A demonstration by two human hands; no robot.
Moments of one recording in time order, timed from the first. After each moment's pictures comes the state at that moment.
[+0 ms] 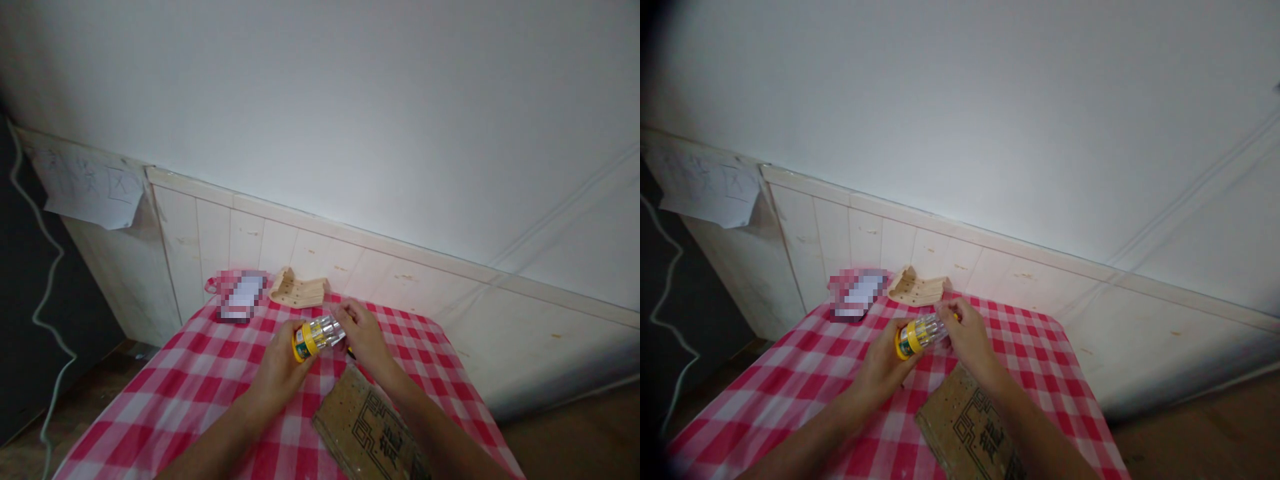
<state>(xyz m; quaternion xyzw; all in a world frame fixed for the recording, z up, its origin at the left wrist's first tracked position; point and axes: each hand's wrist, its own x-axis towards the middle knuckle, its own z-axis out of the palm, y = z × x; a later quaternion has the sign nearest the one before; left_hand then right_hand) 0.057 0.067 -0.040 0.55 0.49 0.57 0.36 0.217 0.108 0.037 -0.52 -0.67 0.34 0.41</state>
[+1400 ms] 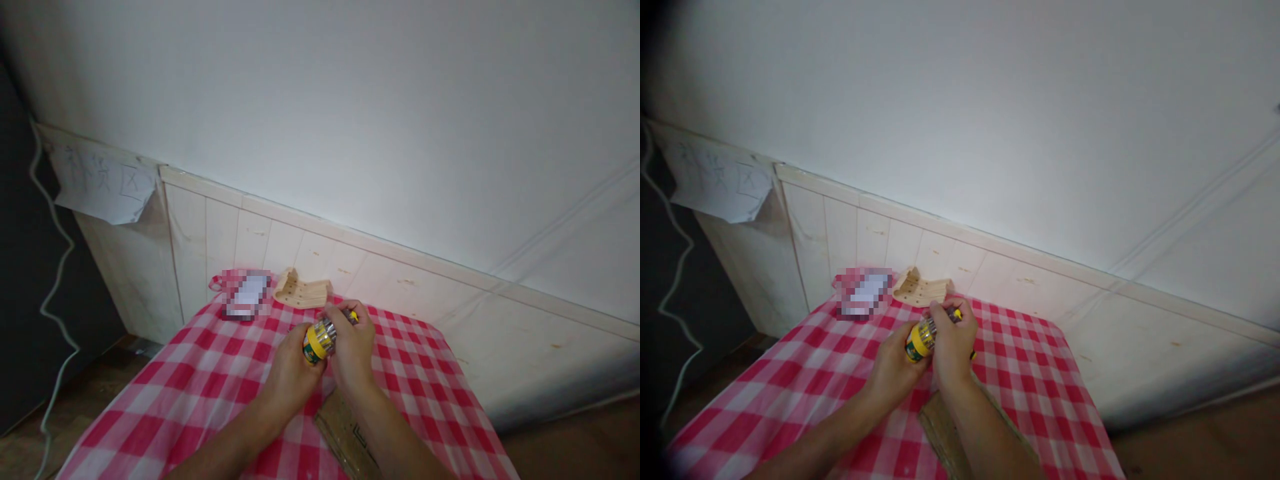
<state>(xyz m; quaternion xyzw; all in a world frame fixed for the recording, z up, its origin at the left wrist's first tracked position) 0.076 0.059 -0.023 0.57 0.56 0.52 0.31 0.157 0.094 0.034 -0.46 -0.40 0.45 0.66</state>
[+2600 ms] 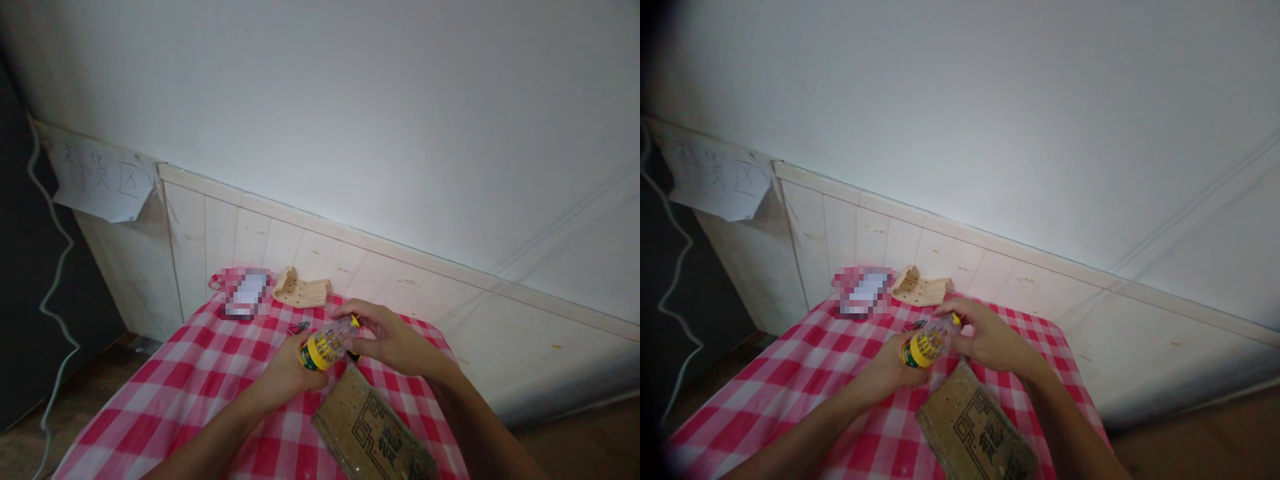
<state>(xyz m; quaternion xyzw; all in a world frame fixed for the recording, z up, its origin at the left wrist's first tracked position) 0.064 0.067 -0.024 0.50 0.37 0.47 0.62 0.238 0.094 0.111 -0.34 -0.85 0.34 0.22</state>
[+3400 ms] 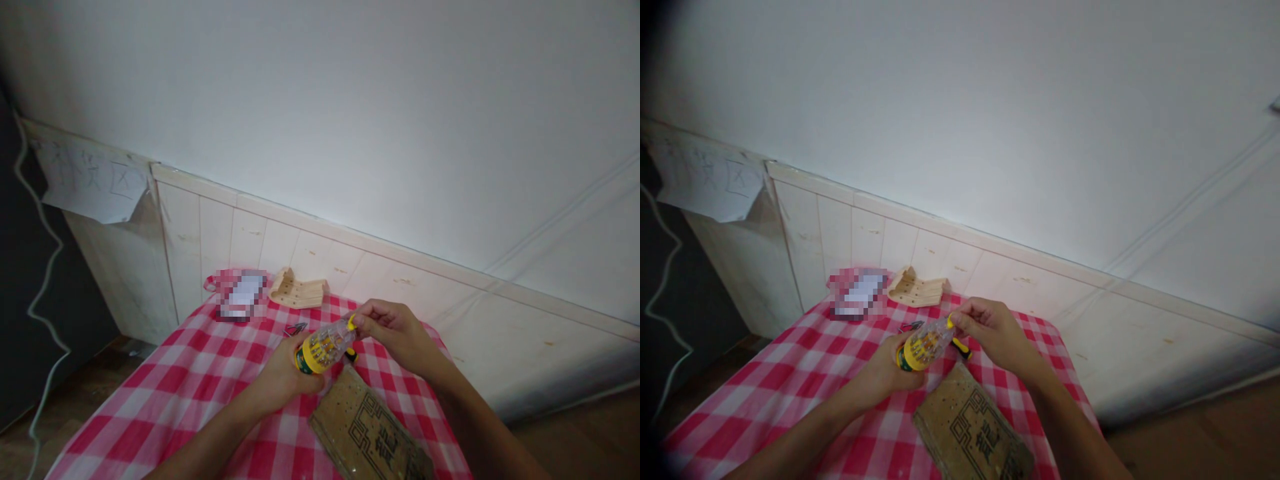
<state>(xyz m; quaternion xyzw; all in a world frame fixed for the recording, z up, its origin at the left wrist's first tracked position) 0.062 0.063 -0.016 0.52 0.38 0.47 0.60 0.252 0.093 0.105 -0.41 -0.71 0.47 0.34</state>
